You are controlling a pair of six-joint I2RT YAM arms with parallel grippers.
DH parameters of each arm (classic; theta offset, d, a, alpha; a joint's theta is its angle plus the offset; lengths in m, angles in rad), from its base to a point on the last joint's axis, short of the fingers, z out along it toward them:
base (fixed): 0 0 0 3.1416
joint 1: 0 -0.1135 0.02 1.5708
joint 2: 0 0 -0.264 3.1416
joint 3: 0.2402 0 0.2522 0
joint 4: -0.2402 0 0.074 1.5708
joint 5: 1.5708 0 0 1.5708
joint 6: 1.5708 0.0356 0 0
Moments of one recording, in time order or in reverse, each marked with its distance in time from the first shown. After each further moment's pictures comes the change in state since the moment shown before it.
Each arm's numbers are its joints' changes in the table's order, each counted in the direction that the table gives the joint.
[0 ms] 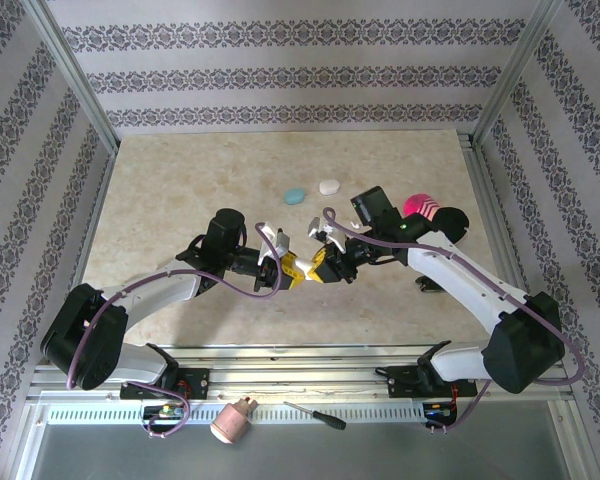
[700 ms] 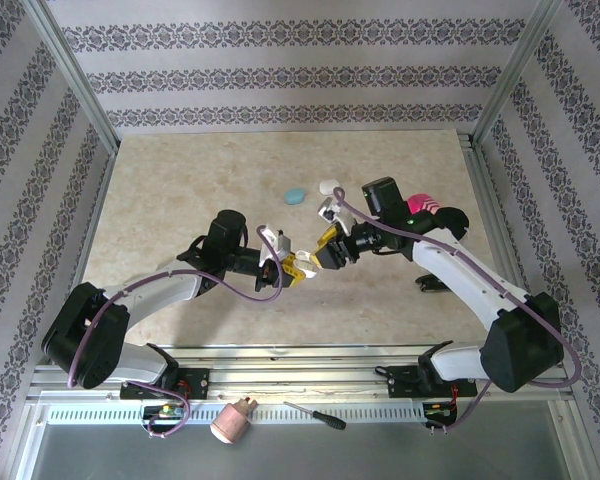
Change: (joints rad) left arm 0.005 0.008 -0.008 -0.006 -0.077 0.107; right arm 0.092 -0.005 -0.021 0.172 0.096 0.210
